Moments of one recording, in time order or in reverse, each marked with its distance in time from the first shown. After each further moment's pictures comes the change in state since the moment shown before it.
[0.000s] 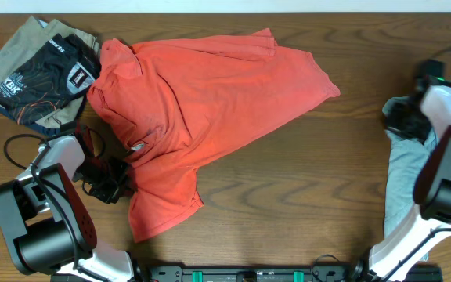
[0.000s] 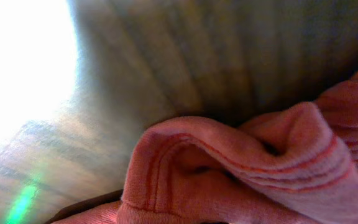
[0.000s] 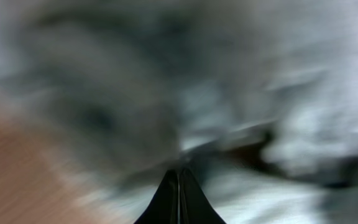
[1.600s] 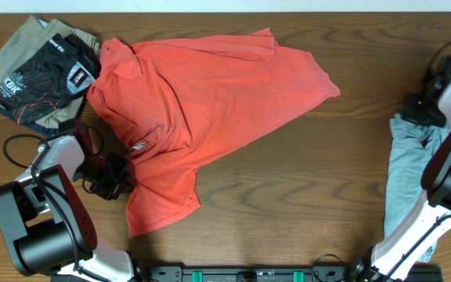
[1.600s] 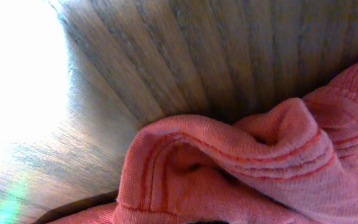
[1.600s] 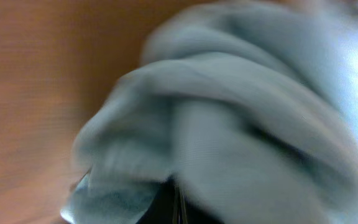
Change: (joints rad) left arm 0.000 -0.006 0.000 0.039 0.022 -0.016; right arm -0.074 0.132 0.121 0.158 -0.072 -0.286
